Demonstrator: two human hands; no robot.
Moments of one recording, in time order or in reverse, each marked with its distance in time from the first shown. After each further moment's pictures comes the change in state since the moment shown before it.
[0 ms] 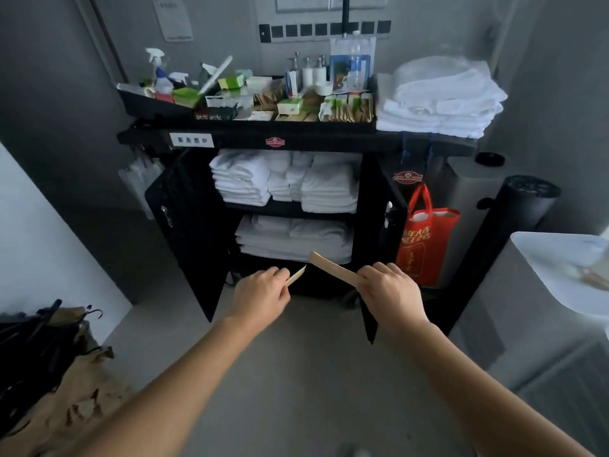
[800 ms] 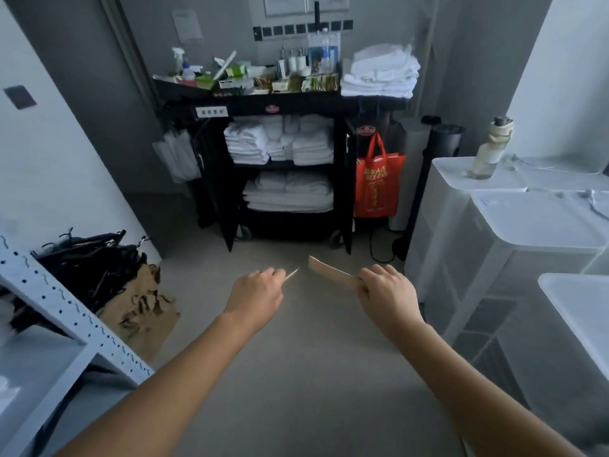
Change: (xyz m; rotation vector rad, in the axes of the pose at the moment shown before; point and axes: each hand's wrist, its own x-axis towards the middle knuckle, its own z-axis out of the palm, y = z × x) left_hand -0.470 0.179 -0.195 0.187 -0.125 0.039; right_hand -0.504 -0.142 -0.191 -0.025 0.108 0.071
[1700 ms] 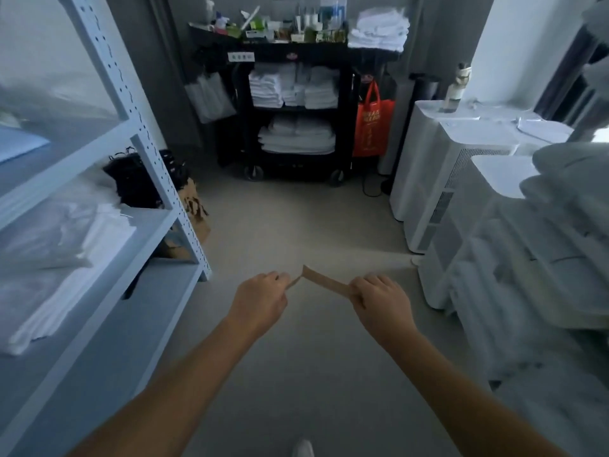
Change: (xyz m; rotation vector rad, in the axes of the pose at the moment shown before) left_hand -0.617 0.039 -0.114 -0.166 -0.079 0.075; right_hand -0.556 -0.263 -0.187 0.012 -0.106 -0.026
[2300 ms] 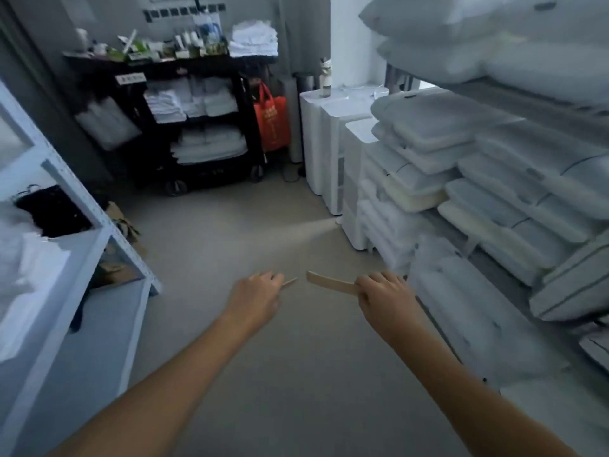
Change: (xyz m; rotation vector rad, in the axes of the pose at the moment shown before) left_hand -0.227 0.152 -0.068 0.135 -0.073 0.314; right_hand -0.332 -0.054 -0.153 -0.215 0.072 0.312
